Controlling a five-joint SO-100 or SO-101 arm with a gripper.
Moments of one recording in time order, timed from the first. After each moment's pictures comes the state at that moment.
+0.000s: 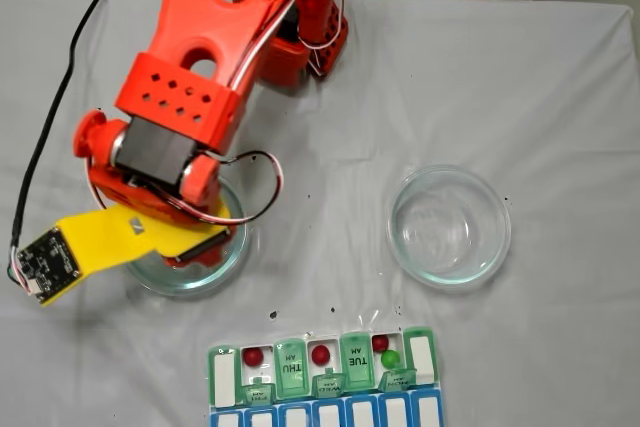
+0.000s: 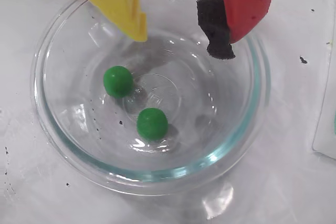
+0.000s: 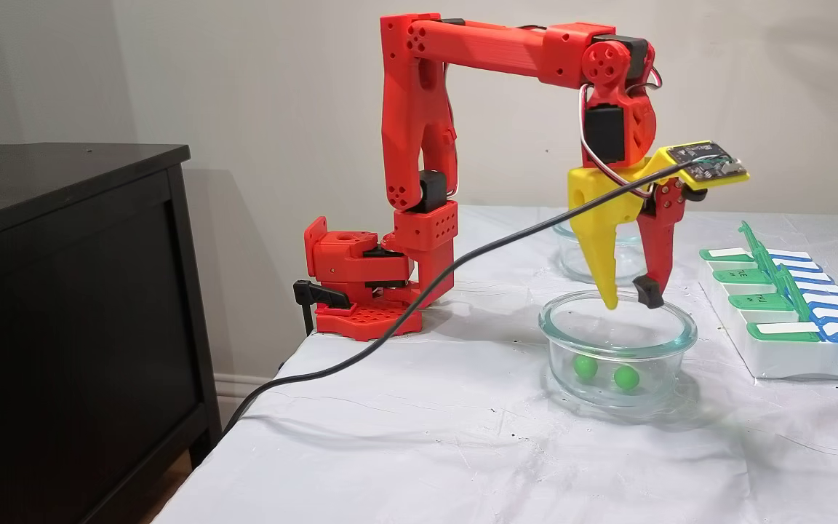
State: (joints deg) arm 23.7 113.4 104.2 75.8 -58.4
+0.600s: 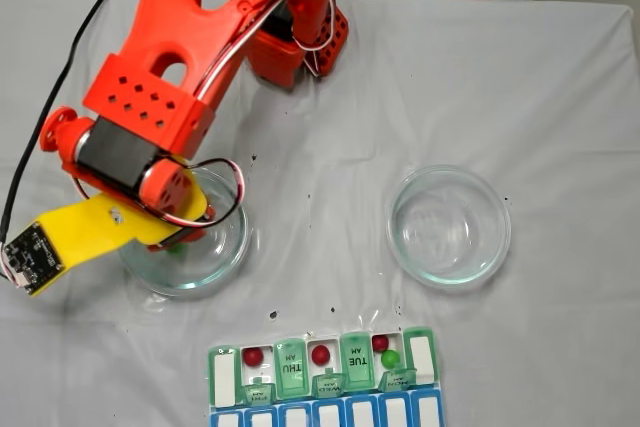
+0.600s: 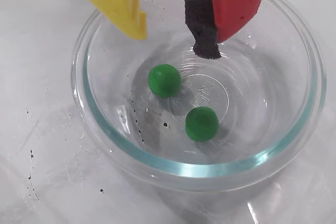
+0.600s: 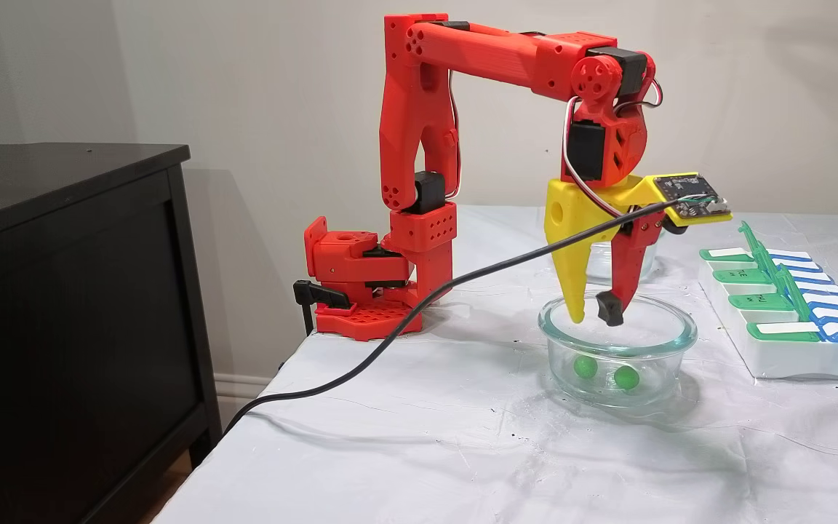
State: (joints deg) arm 28.5 109.4 103.0 78.0 -65.2
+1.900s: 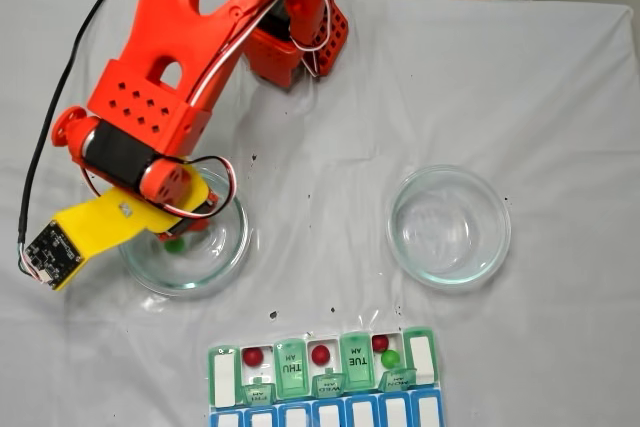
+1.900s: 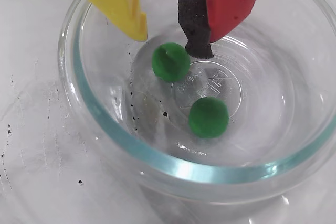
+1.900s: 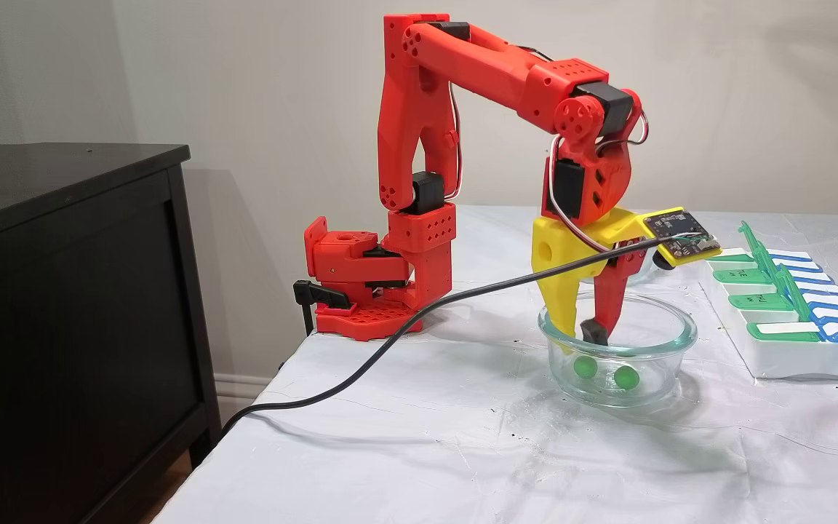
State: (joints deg) arm 30.8 109.7 112.6 71.9 -74.6
